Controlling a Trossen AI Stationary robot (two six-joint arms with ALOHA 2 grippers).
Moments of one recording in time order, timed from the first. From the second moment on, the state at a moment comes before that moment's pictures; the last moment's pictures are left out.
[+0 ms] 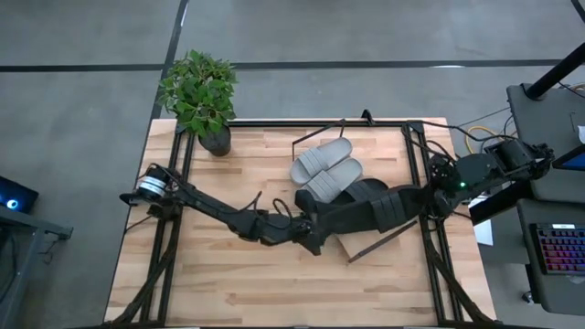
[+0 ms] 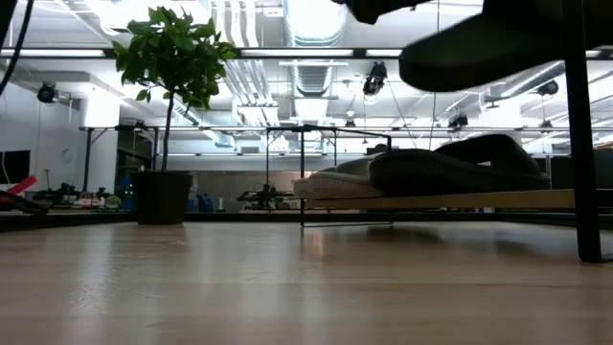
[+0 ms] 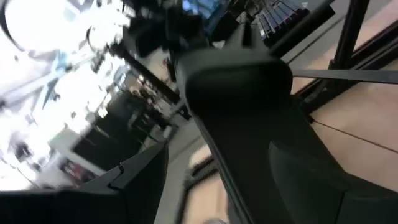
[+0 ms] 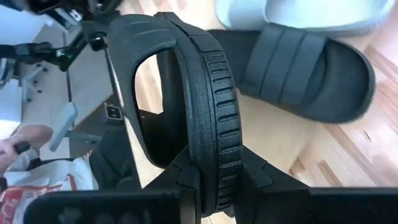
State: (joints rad) left arm -0.31 1.88 1.27 0.64 -0.61 0.83; right arm 0.33 0.51 1.02 -1.24 0.07 0.93
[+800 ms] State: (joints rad) left arm -0.23 1.61 0.81 0.93 -0.29 -0.47; right arm 0.33 0.52 1.02 -1.12 0.18 0.65
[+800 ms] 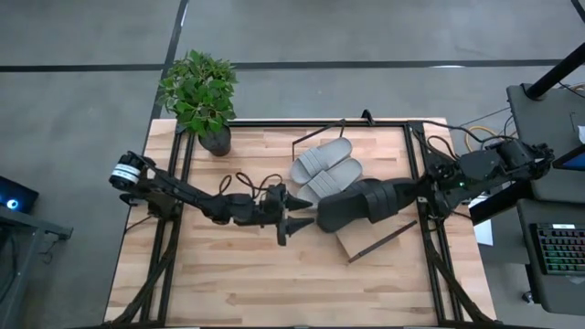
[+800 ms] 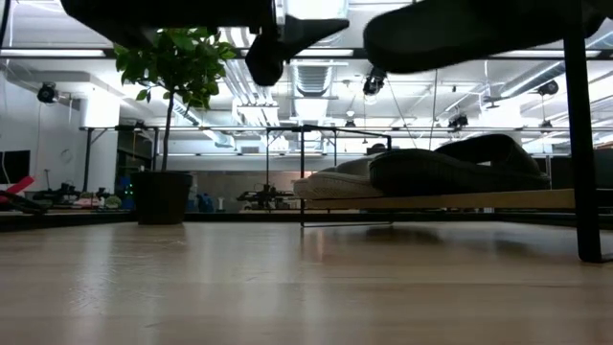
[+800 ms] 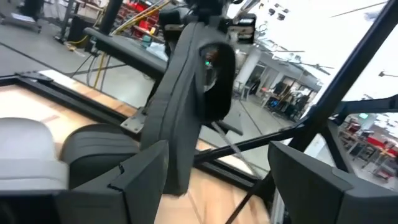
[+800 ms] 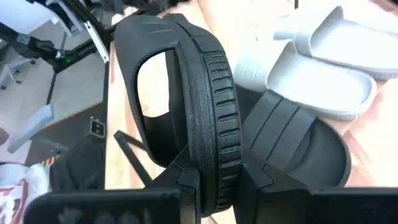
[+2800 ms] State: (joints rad) left arm -0.17 1.78 0.97 0.93 -0.17 -0.50; right arm 0.33 0.53 1.05 -1.06 0.25 0.46
